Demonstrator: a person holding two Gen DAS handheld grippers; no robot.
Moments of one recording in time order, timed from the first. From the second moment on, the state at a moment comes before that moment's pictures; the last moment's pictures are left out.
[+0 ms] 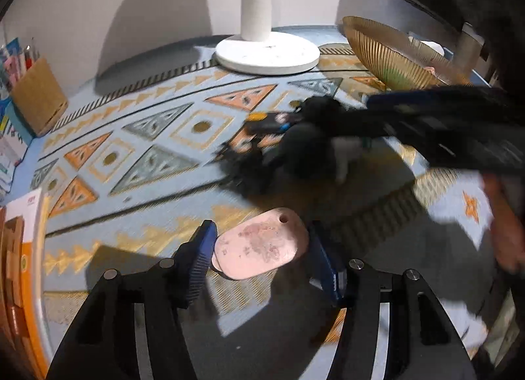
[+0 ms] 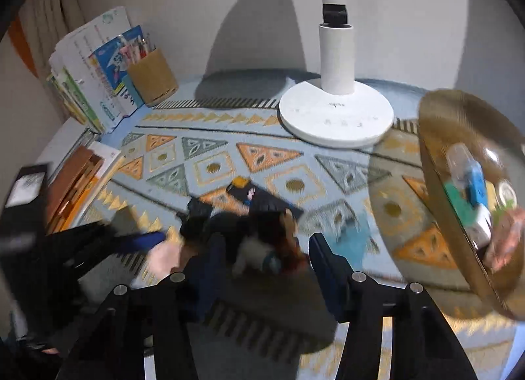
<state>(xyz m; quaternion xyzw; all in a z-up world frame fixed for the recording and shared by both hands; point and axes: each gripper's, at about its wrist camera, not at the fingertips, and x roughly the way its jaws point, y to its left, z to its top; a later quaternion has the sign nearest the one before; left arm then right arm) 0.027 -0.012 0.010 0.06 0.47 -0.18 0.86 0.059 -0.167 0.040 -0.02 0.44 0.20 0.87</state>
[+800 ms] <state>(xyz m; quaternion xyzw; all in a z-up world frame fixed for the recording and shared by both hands) 0.000 -0.026 0.012 0.00 0.47 -0.27 0.84 0.047 -0.213 0.043 0.13 0.44 0.24 0.85</state>
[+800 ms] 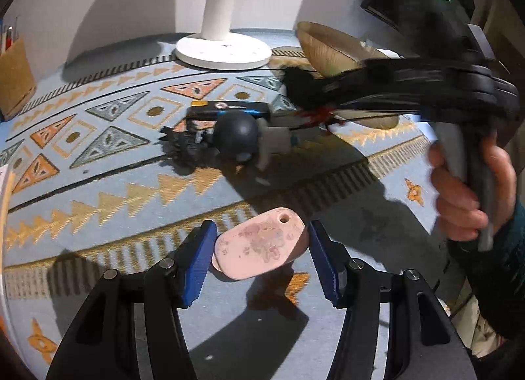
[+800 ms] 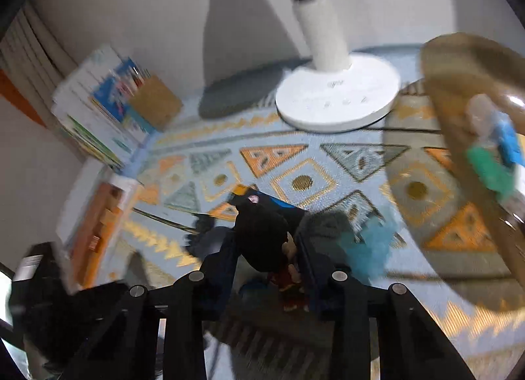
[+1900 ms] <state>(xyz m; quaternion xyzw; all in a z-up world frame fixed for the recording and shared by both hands) -0.018 -0.078 0.009 0.09 0.49 -0.31 0.81 -0.115 -0.280 0.026 0.00 0.42 0.14 0.90</state>
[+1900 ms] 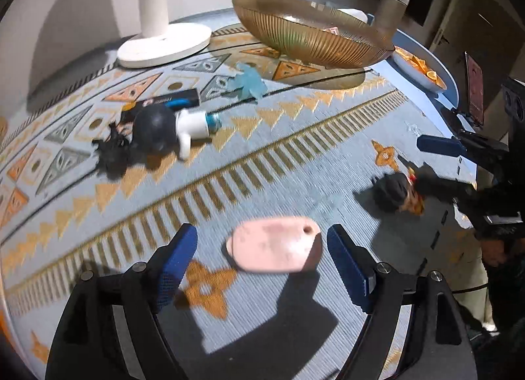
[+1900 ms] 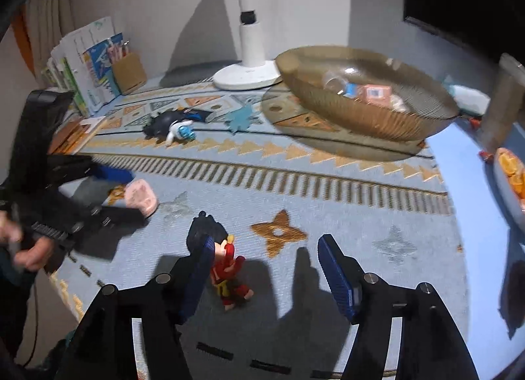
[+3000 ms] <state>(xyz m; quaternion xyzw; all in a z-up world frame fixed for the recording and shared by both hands) -0.031 -0.131 0.069 0.13 0.40 -0.33 0.85 -0.113 -0.291 0.044 0.02 0.37 0.13 0.92</state>
